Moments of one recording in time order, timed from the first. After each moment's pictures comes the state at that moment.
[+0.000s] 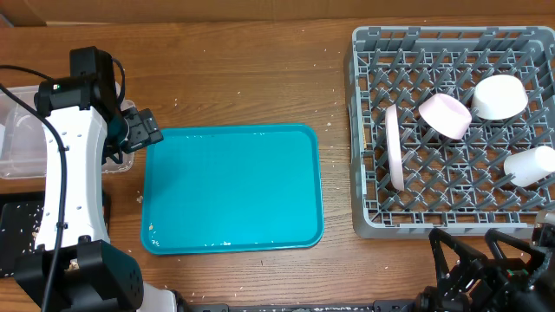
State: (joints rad) left arm 0.18 1.67 1.59 -1.33 -0.12 -0.30; right arm -0.22 0.71 1.72 -1.64 -0.49 0.17
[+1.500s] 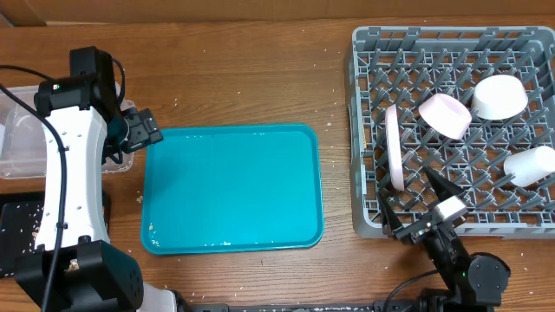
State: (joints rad) left arm 0.18 1.67 1.59 -1.33 -0.12 -0.30; right arm -0.07 0.01 0.08 0.06 -0.52 -0.01
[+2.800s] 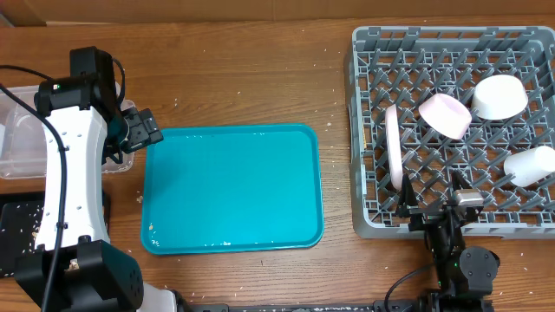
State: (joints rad) left arm 0.18 1.67 1.59 -1.33 -0.12 -0.30; right arm -0.06 0.01 0.02 -0.02 -0.14 0.07
